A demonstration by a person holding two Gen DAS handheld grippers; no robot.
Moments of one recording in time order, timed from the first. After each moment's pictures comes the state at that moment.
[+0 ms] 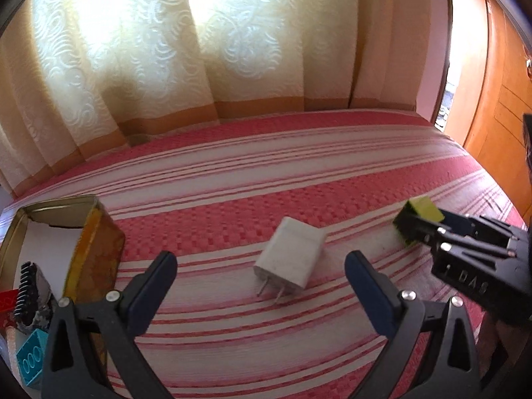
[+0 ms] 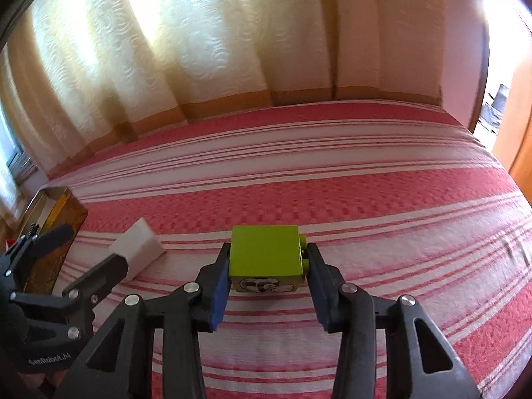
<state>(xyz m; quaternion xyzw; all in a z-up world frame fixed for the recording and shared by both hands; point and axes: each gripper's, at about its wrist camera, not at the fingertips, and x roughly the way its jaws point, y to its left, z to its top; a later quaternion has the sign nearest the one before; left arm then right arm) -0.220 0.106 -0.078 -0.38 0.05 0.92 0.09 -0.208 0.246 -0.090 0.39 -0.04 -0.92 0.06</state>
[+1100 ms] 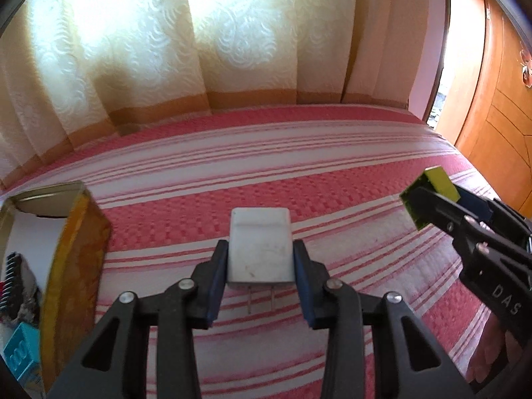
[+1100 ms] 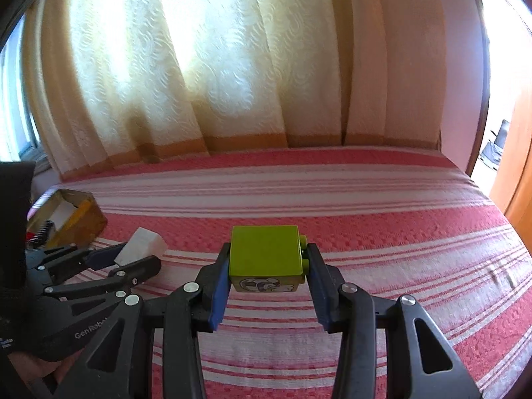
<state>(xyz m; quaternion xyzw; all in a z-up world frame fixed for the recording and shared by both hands) -0.211 0.104 -0.082 -0.38 0.03 0.92 0.11 -0.179 0.236 -0.066 0.30 -0.01 -0.95 0.09</state>
